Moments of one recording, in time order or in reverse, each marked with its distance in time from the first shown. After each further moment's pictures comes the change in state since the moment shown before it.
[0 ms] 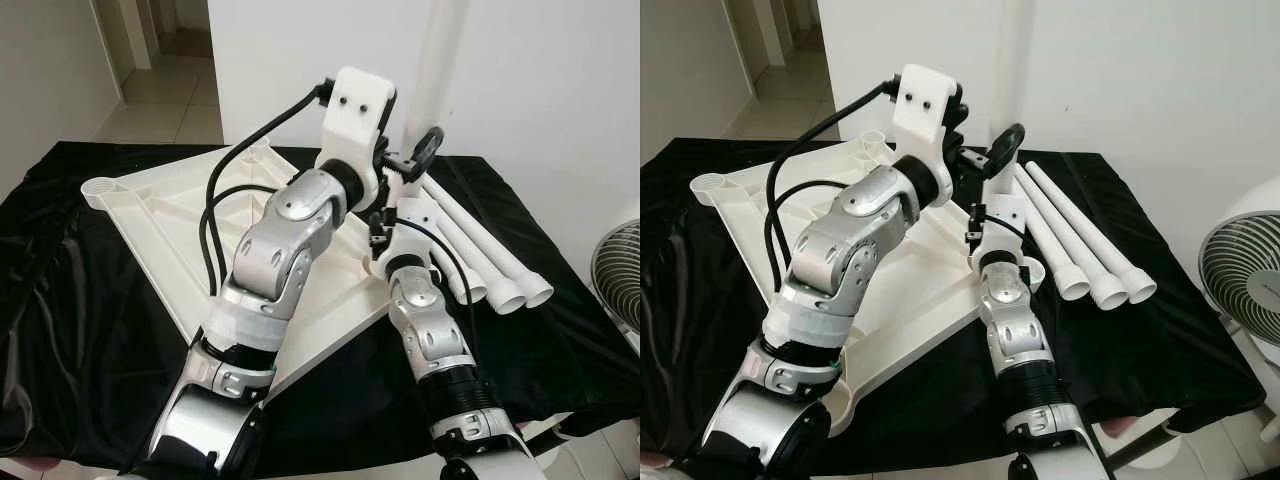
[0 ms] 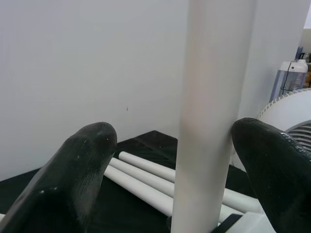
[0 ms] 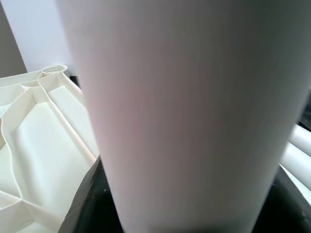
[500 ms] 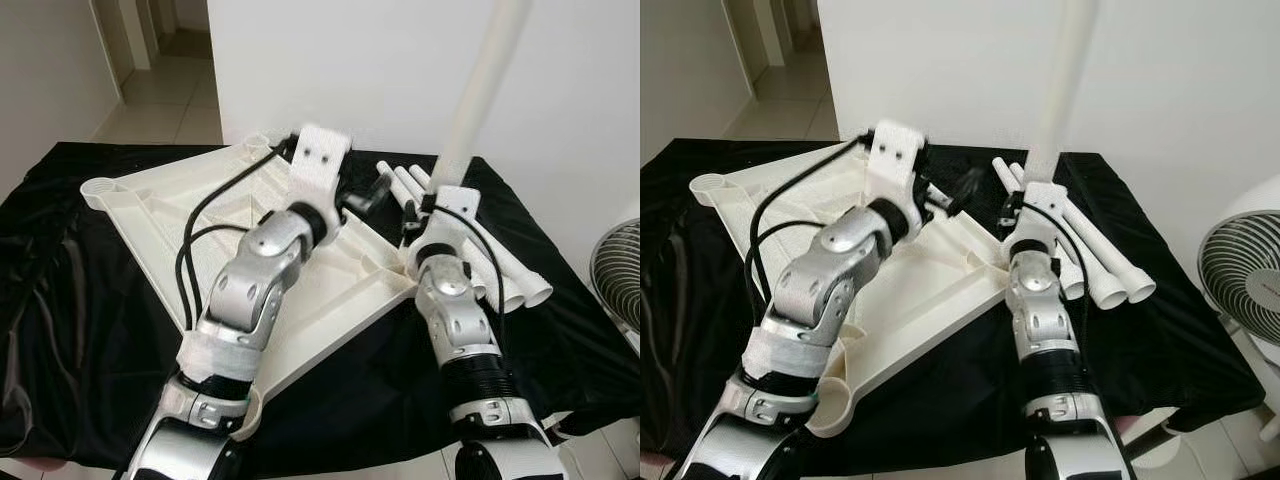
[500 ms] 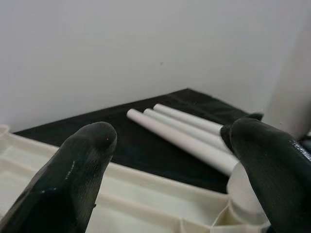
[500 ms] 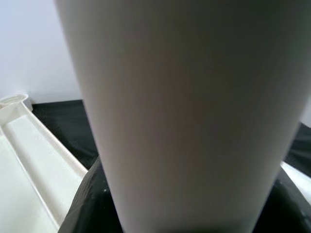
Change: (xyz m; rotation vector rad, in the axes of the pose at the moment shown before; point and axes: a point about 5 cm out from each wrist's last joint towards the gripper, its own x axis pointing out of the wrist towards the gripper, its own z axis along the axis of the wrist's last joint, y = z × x) left arm -0.025 0.021 -0.047 0.062 0.168 0.089; right arm 0.011 -0.034 0.014 0.008 -0.059 -0.095
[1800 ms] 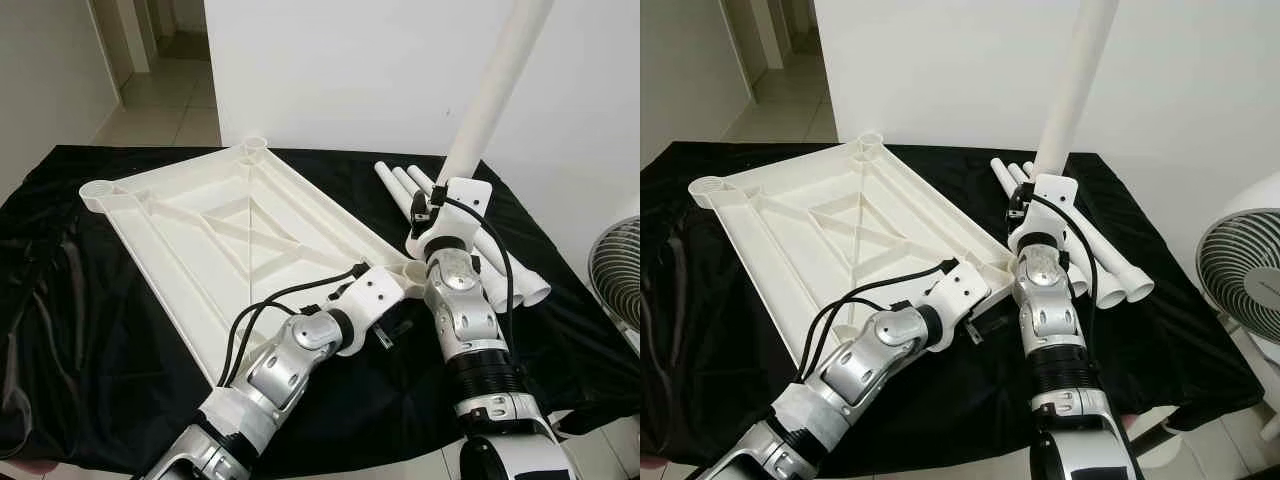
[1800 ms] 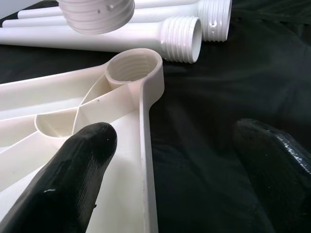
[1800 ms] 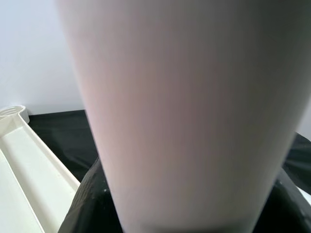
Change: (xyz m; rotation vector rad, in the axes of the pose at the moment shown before) left arm -0.016 -0.071 -0.103 0.171 0.299 -0.383; right arm 0.004 -0.005 0.007 0.004 -0.030 -0.015
